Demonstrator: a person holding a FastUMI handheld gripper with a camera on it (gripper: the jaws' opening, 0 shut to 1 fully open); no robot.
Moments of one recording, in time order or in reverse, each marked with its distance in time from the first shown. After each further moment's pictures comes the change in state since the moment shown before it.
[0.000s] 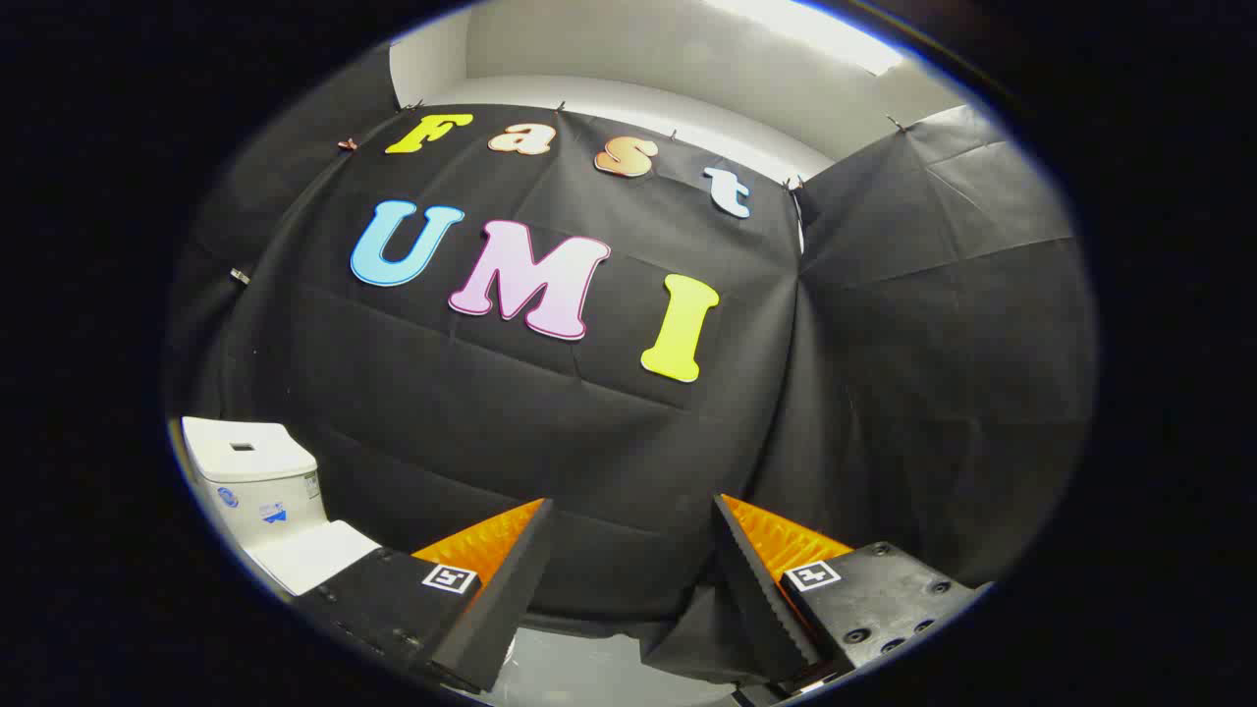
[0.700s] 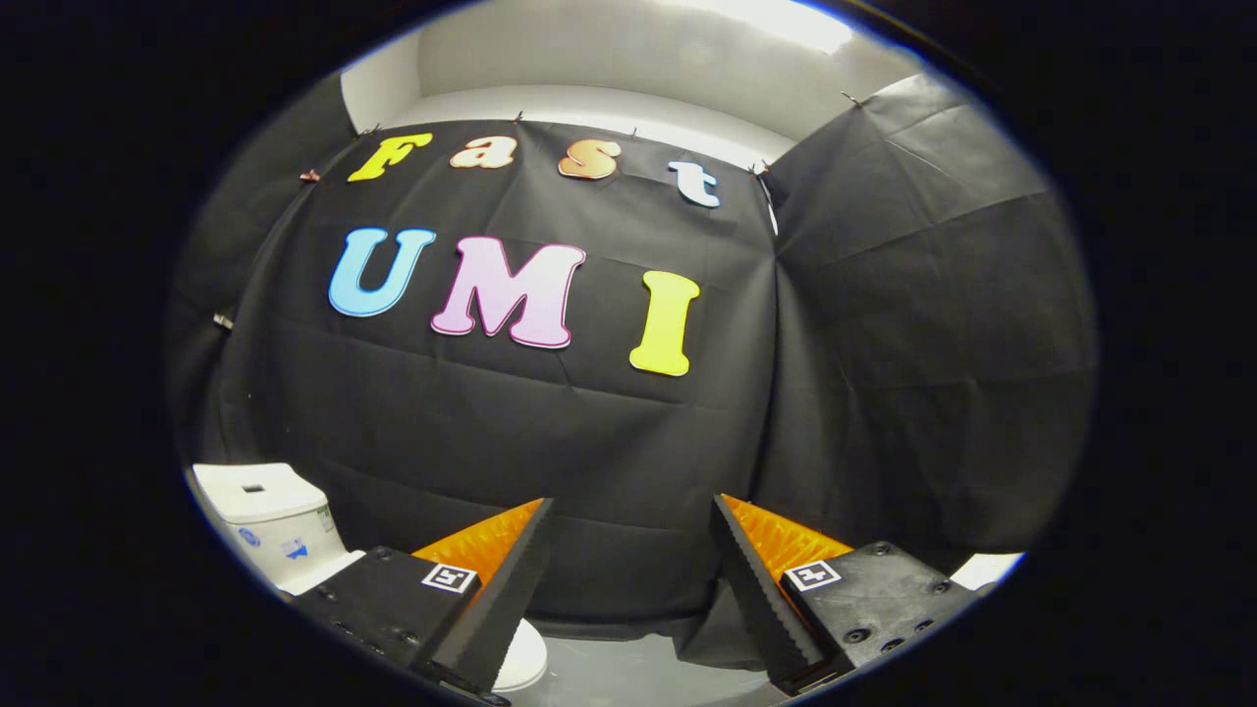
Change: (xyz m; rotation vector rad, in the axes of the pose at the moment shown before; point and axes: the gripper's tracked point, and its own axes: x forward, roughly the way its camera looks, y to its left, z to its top) arm 0.001 -0.007 0.007 0.142 -0.020 -0.041
